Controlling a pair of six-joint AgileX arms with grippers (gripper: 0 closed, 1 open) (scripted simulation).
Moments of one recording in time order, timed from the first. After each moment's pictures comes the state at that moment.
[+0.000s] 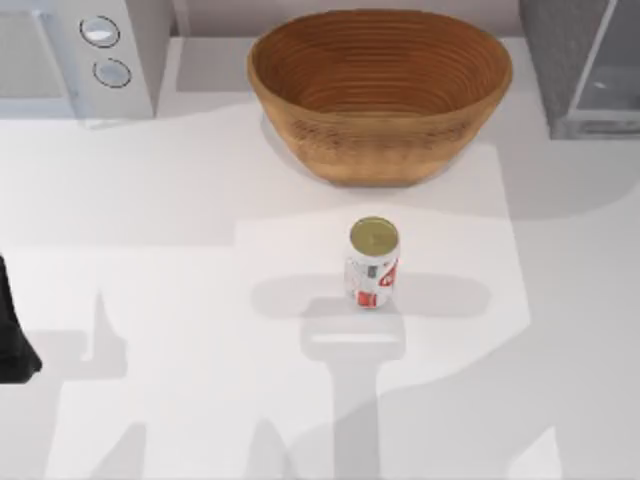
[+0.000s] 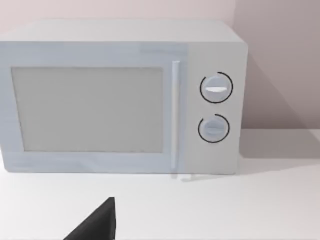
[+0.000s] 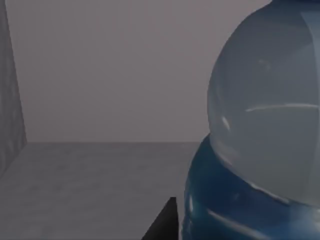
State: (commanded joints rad) left arm 0.00 0.00 0.00 0.00 0.00 0.00; right arm -0.22 2.29 1.20 1.08 -0.18 0.01
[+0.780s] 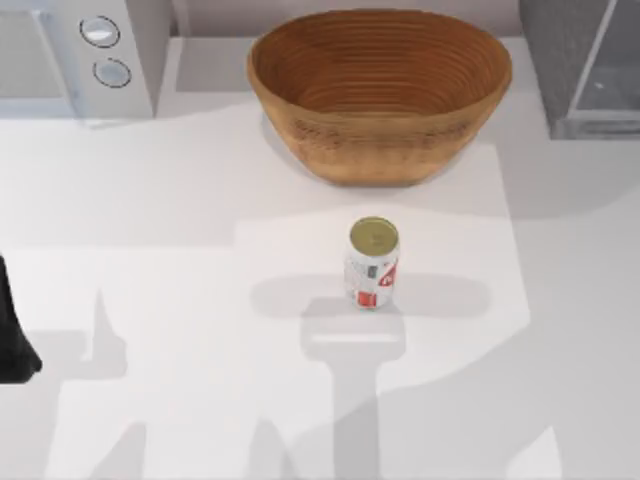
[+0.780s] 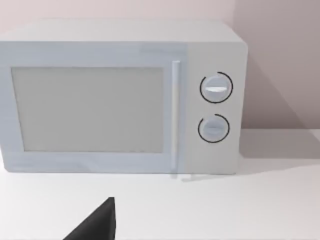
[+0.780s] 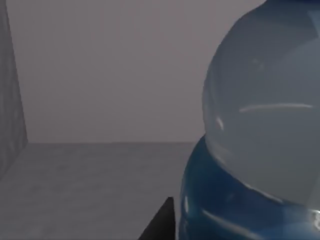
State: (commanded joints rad) left arm 0.00 0.00 0.00 0.00 0.00 0.00; right arm -0.23 2.28 1.20 1.08 -0.18 0.01
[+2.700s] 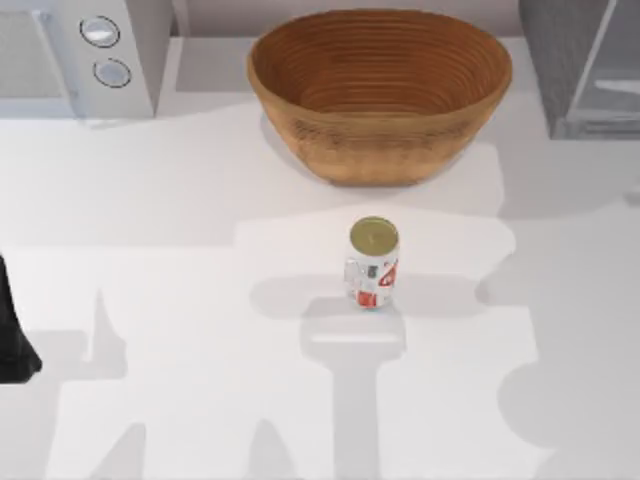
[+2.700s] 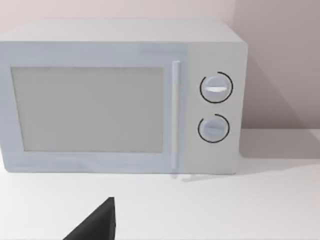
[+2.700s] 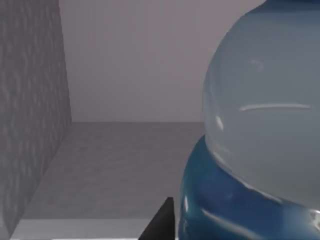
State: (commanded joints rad) left arm 0.00 0.00 0.00 0.00 0.00 0.00; right arm -0.30 1.78 0.61 1.16 -0.27 0.01
